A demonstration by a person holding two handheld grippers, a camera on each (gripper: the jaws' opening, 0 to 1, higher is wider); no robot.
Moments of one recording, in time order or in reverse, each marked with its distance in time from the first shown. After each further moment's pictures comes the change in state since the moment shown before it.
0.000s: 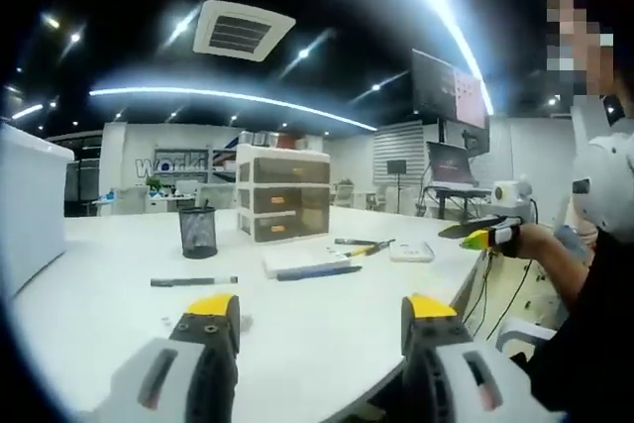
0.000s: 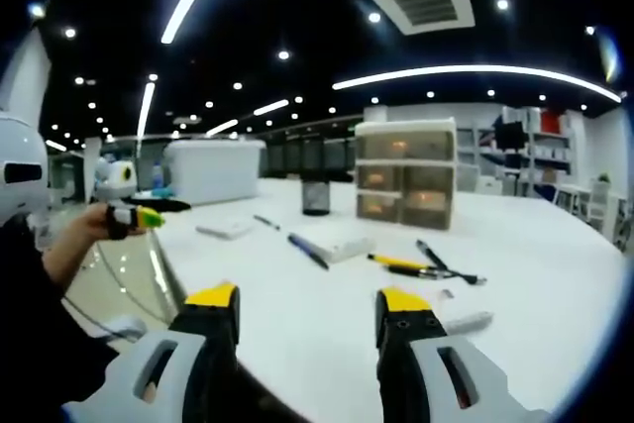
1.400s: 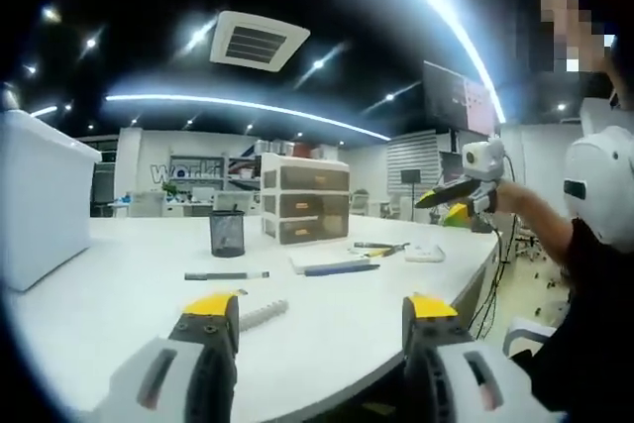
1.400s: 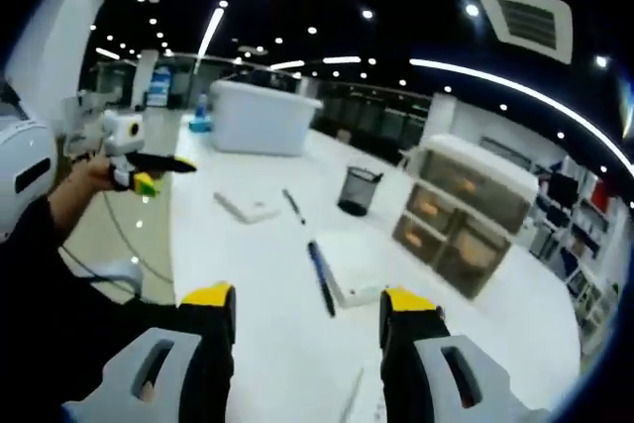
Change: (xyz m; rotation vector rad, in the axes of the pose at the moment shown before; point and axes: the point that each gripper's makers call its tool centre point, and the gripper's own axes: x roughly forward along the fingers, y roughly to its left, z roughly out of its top) left arm -0.039 0.029 -0.006 -0.012 -0.042 0.067; right arm 0.080 0.023 0.056 -0.338 0.254 0.209
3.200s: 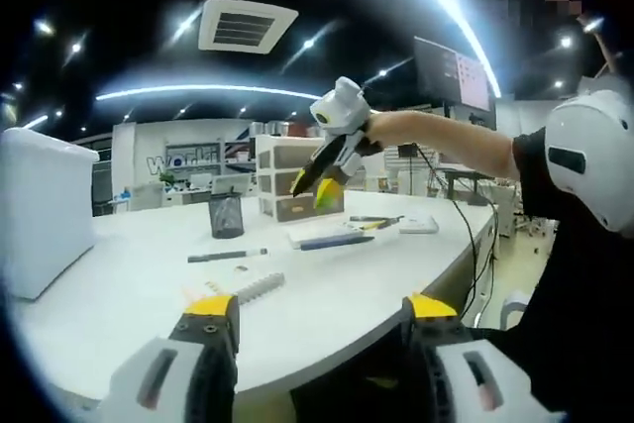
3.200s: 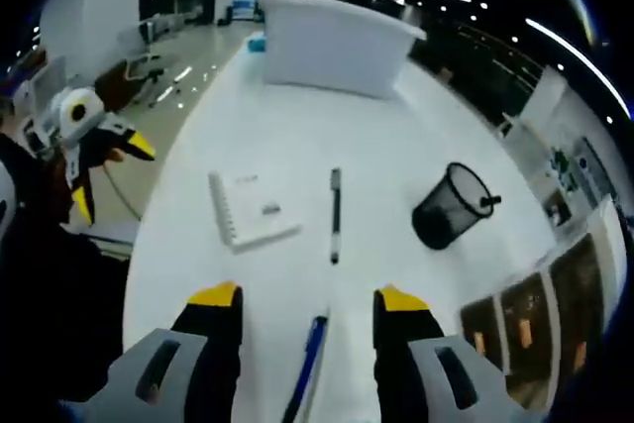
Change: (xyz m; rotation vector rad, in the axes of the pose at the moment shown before) left arm -0.019 -0.015 -0.018 0.052 0.109 -0.008; right arm 0.184 0.005 0.045 -0.196 0.408 0.386
